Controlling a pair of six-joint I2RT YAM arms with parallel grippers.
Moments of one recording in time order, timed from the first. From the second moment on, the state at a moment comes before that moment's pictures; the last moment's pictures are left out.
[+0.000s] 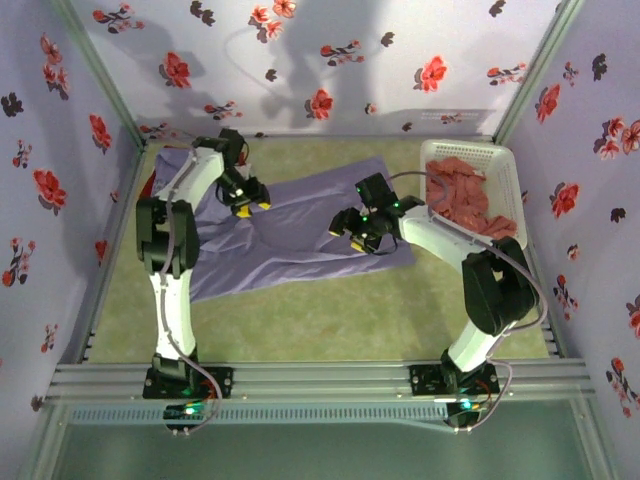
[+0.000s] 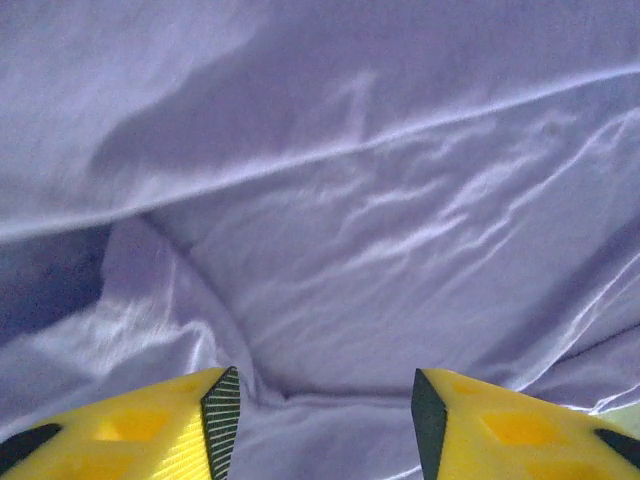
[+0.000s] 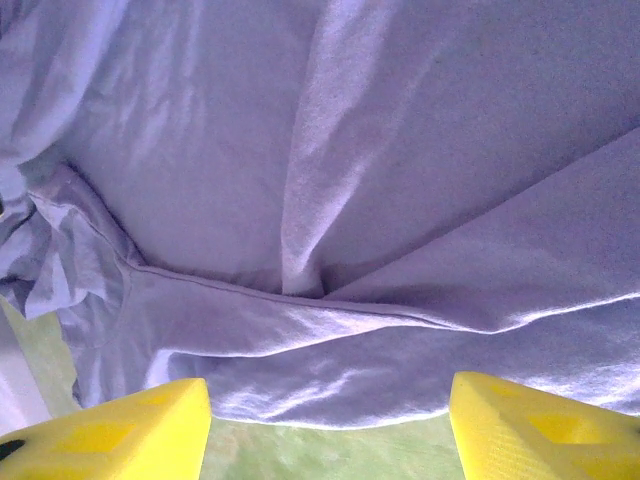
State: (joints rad) left arm -0.22 2.15 1.88 -1.19 0.33 -0.39; right arm 0.54 1.68 1.18 -0.55 -0.32 0.94
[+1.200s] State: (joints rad) left arm -0.12 2.12 1.74 -1.16 -0.11 -0.35; right arm 0.54 1.71 1.21 -0.59 -0.31 0.91
